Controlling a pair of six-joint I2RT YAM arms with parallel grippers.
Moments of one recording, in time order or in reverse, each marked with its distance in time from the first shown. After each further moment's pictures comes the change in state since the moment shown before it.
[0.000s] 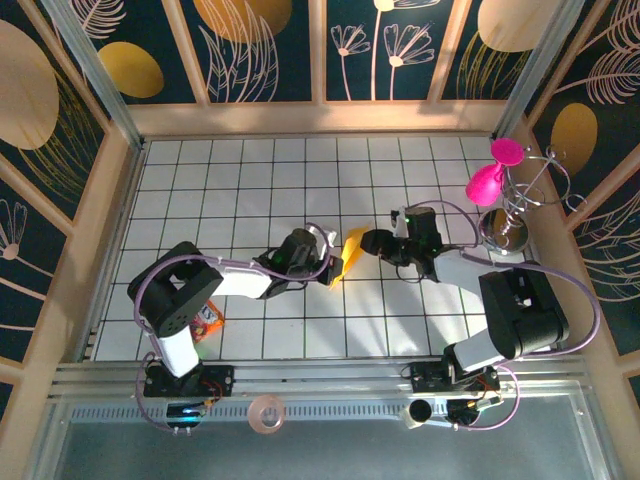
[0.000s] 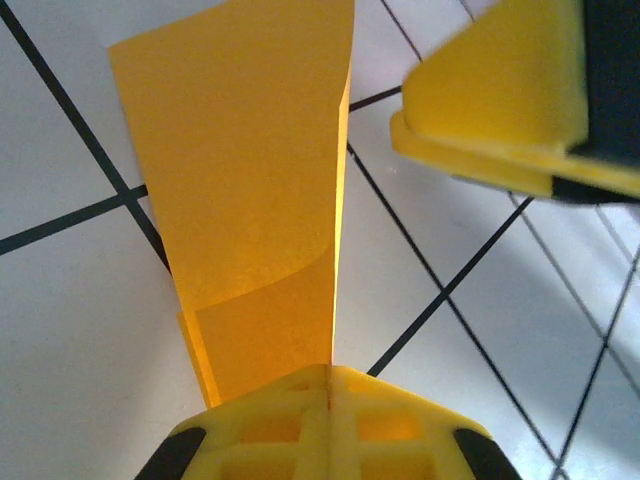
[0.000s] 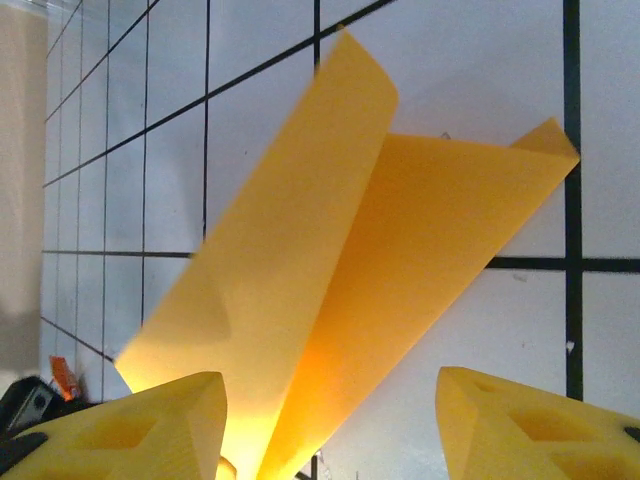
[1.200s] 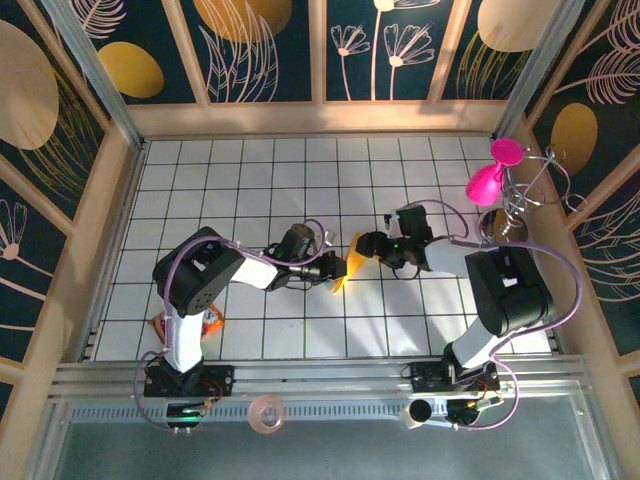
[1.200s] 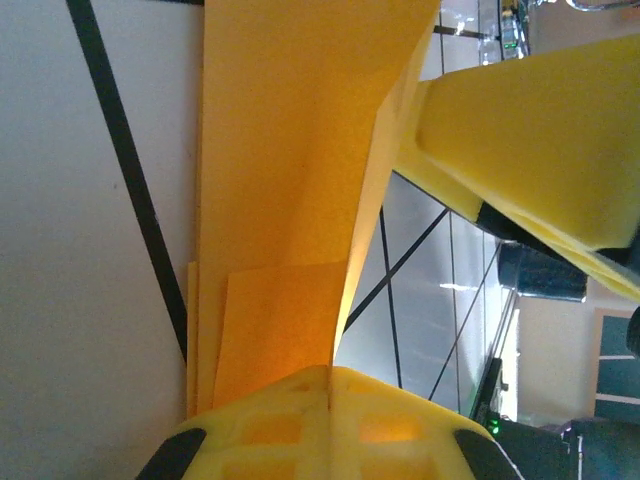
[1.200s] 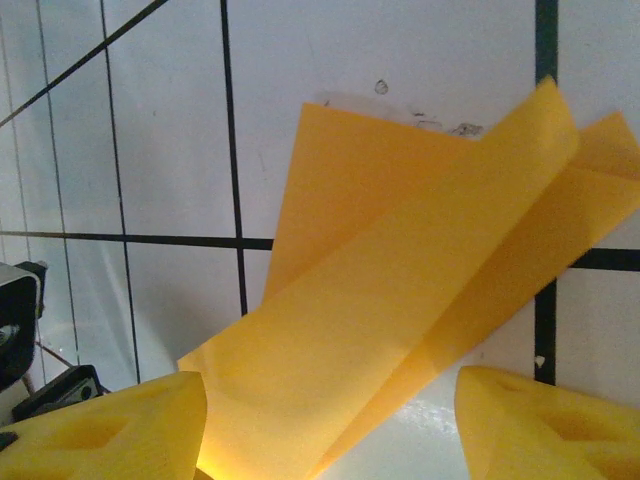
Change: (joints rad) left arm 0.072 0.188 0.062 0.105 0.328 -0.433; right arm 0.017 0.151 0.106 -0.127 0.024 -0.043
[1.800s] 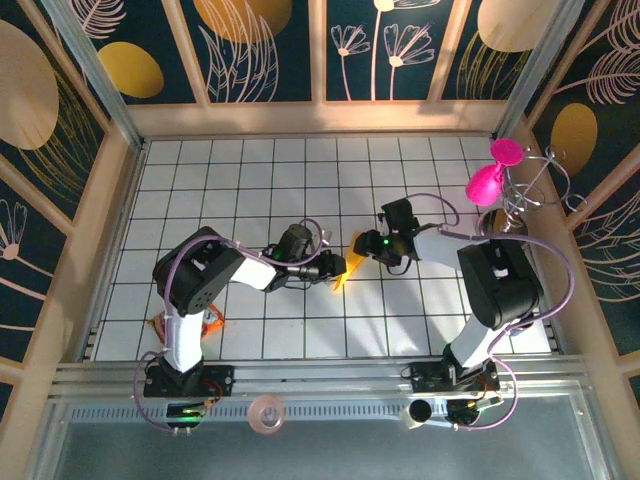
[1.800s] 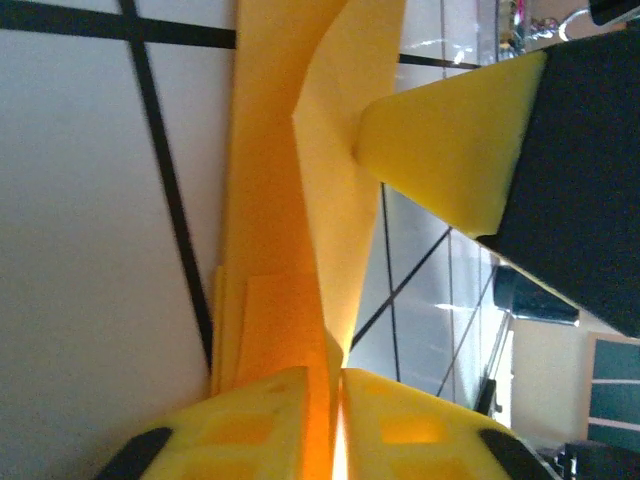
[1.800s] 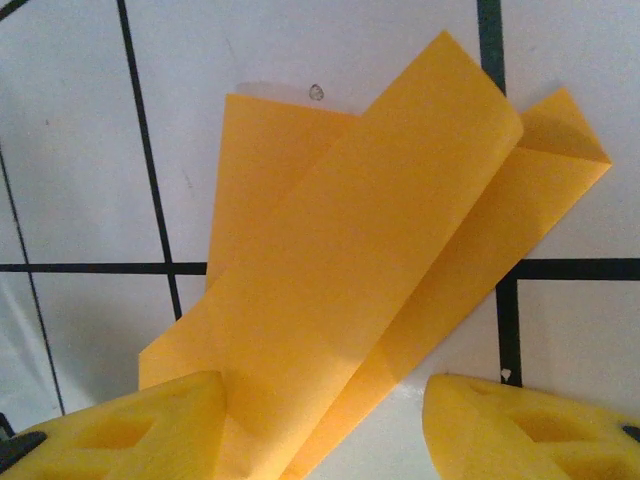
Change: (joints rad) left arm 0.007 -0.002 -0.019 0.027 -0.037 -0.024; right arm 0.072 0.078 0.139 -0.209 0.176 0.015
